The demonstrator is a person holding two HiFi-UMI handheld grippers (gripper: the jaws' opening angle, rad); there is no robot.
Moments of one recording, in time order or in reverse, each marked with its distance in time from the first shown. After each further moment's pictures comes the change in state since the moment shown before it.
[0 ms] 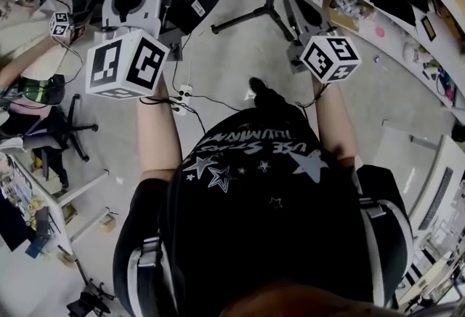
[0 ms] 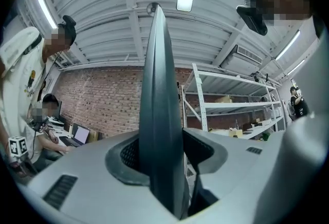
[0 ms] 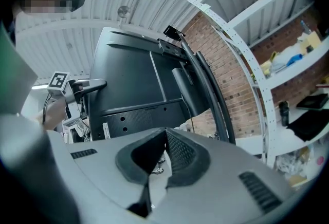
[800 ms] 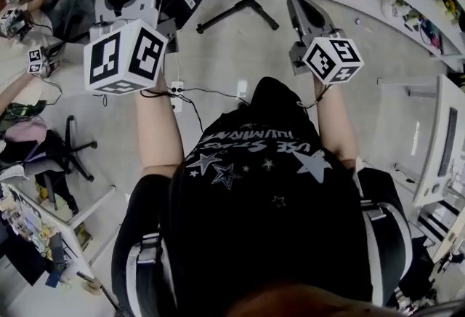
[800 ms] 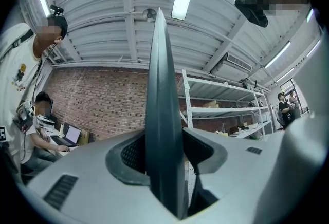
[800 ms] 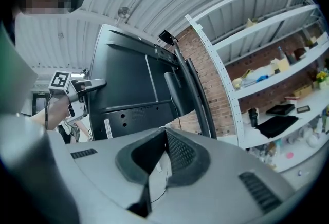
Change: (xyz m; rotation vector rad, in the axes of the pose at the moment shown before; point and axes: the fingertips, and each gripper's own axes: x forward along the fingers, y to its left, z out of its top) left arm -0.066 -0.038 0.021 -0.015 -0.027 -0.105; right arm -0.132 0.047 -0.017 -0.014 -0.024 -0.215
